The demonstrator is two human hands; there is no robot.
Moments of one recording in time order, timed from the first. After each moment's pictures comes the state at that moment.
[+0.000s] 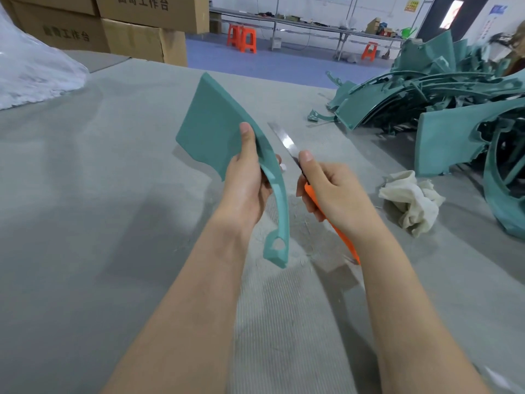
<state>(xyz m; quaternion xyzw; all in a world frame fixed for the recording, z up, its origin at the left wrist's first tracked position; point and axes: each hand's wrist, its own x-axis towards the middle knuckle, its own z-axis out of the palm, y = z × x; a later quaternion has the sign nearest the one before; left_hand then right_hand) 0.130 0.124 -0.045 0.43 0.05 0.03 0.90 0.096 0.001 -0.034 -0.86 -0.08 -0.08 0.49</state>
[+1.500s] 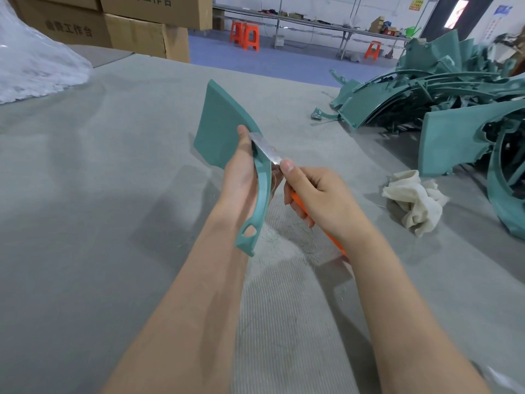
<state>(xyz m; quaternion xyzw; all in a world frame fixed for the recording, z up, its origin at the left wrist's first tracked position) 0.120 0.130 -0.034 0.25 0.05 -0.04 0.97 0.098 0.013 -0.045 -0.85 -0.14 -0.05 0.51</state>
